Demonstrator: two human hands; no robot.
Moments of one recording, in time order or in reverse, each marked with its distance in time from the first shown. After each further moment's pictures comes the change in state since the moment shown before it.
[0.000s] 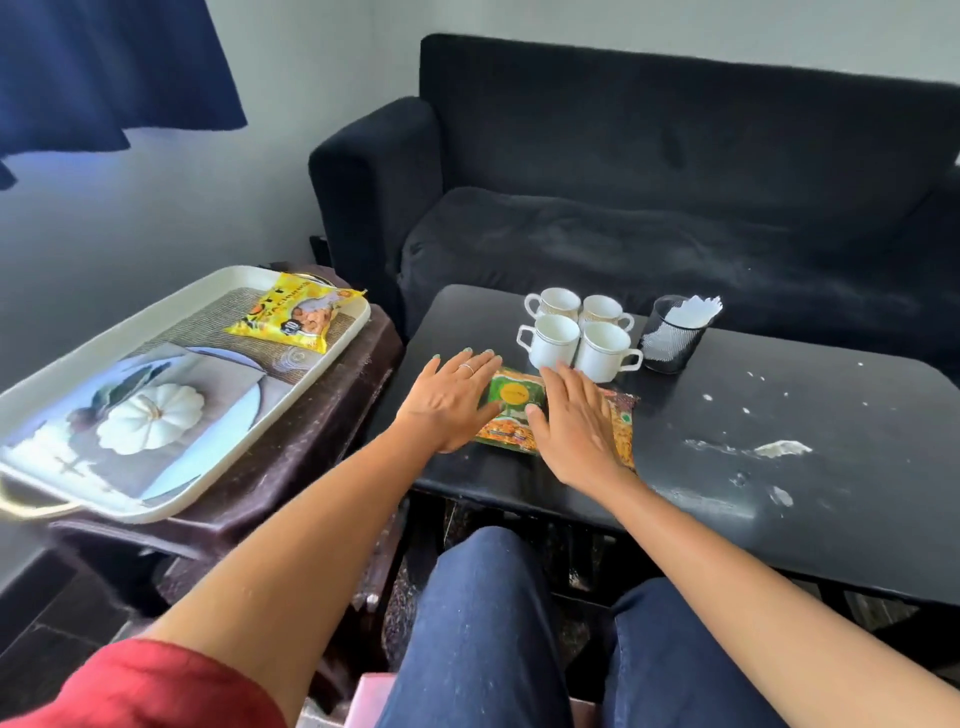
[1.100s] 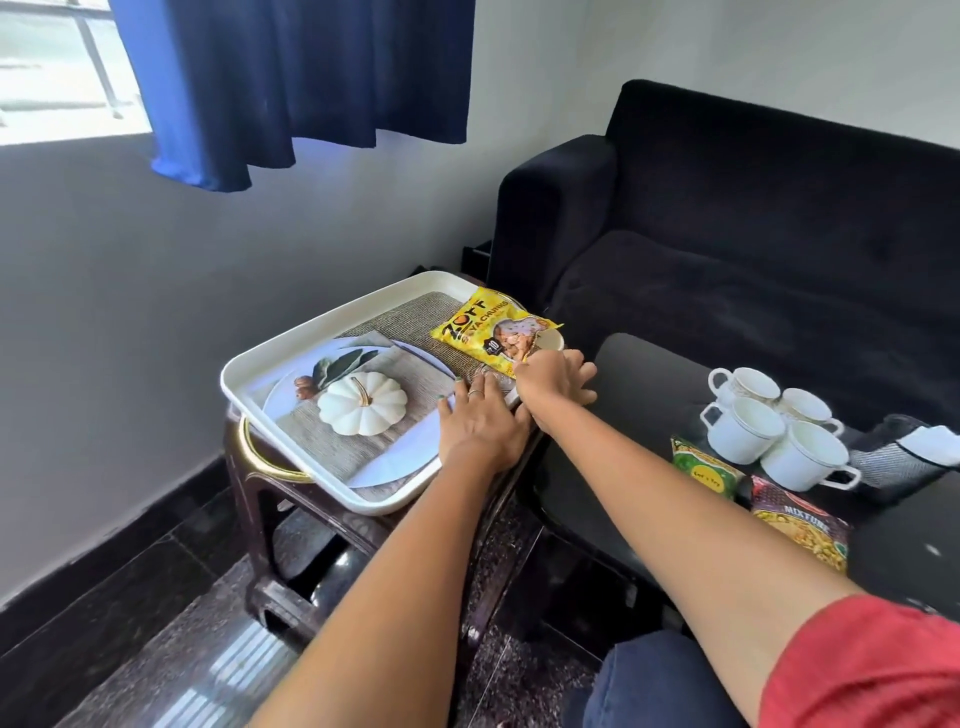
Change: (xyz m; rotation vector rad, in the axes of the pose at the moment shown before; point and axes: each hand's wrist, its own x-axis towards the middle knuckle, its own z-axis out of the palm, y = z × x) left_hand -0.074 -0.133 -0.020 -0.389 0.085 -0.669; right_hand 0.120 -0.254 0.069 0.215 -0.058 0.278
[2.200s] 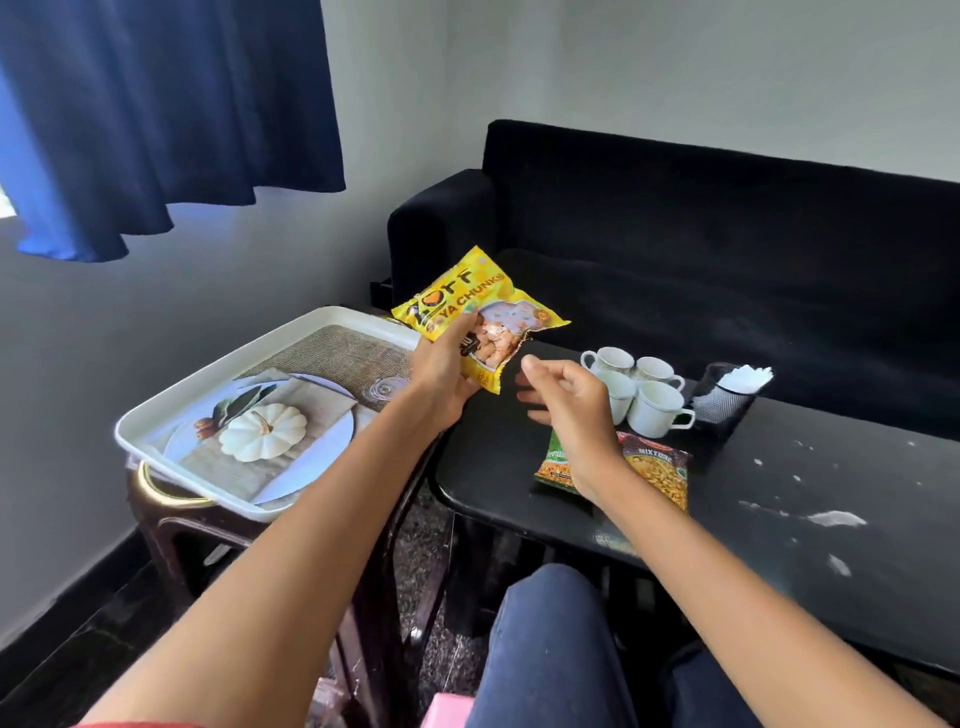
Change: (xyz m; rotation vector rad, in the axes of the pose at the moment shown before) left_hand -0.042 0.111 -0.053 -1.600 -0.170 -0.132; right_hand -0.104 0.114 -0.153 0.915 0.026 -0.174
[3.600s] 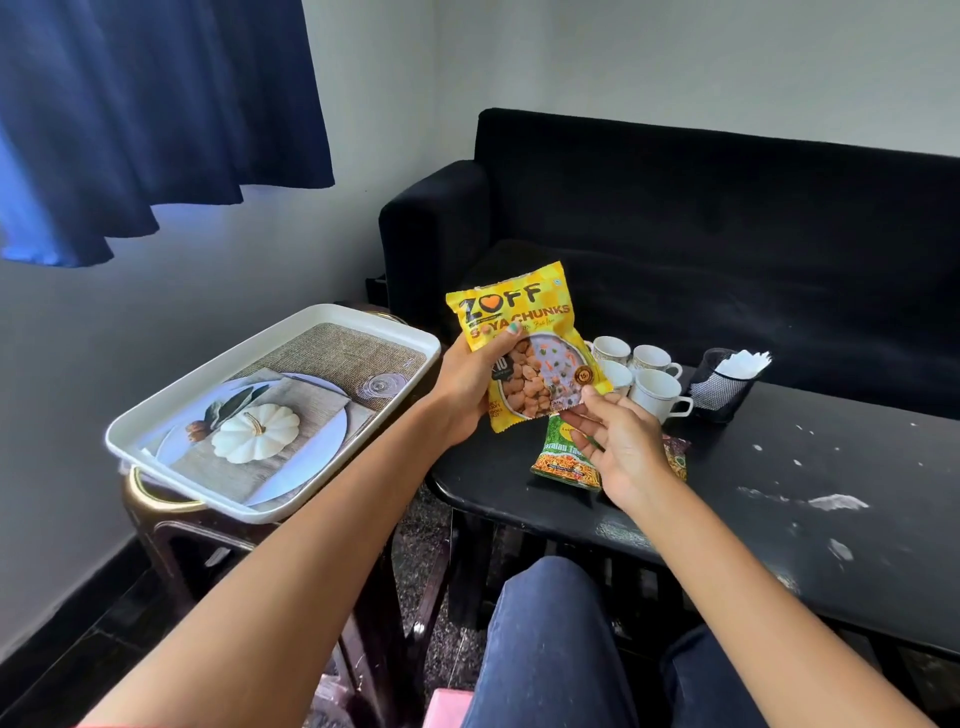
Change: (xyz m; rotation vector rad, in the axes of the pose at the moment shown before) left_hand 0.007 -0.032 0.011 0.224 -0.231 0.080; right_hand 0.001 0.025 -0.044 0.416 0.169 0.378
